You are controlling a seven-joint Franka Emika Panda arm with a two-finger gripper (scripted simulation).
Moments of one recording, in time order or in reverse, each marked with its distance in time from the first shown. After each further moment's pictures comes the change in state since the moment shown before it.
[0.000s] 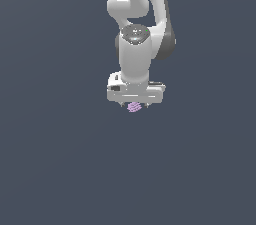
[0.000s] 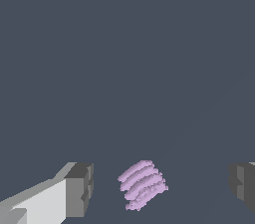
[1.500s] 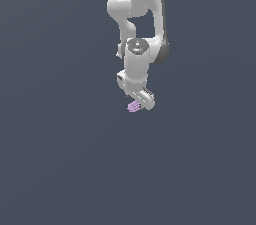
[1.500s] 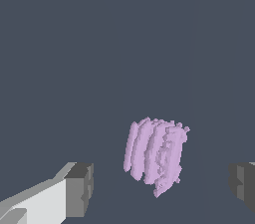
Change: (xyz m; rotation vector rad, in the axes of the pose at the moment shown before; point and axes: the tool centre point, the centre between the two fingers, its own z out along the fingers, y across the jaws) arm -0.076 0.001 0.067 -0.032 -0.012 0.748
